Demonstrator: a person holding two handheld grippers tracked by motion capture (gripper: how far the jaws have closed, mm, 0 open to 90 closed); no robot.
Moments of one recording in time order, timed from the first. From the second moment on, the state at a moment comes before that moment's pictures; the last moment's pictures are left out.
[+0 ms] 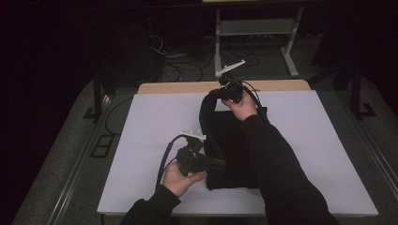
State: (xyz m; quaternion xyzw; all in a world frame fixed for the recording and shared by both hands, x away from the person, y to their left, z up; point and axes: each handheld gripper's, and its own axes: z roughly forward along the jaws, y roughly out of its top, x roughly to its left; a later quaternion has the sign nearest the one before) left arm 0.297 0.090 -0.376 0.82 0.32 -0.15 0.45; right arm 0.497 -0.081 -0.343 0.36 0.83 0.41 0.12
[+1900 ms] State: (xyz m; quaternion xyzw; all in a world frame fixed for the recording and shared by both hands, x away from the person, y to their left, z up) left arm 0.321 -0.029 -0.390 0.83 0.26 -0.20 0.45; right arm 0.495 -0.208 -0.364 0.44 0.79 0.42 0.11
